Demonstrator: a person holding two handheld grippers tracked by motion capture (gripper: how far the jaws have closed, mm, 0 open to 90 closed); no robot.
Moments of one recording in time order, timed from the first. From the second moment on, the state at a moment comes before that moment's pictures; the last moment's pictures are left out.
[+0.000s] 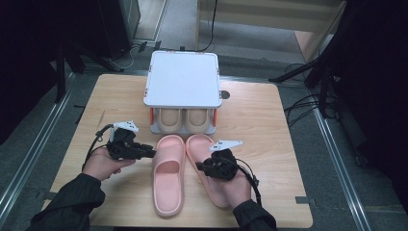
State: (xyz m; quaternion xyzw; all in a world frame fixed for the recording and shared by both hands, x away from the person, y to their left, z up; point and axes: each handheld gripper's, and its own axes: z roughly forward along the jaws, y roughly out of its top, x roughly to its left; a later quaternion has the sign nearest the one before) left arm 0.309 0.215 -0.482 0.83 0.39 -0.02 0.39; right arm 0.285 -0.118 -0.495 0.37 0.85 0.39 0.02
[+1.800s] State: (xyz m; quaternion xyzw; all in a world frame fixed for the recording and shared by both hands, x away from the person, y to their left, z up) left arm 0.318 0.202 -0.501 0.85 0.39 -0.07 0.35; right arm 0.303 -0.175 -0.508 0.43 0.82 0.38 0.04
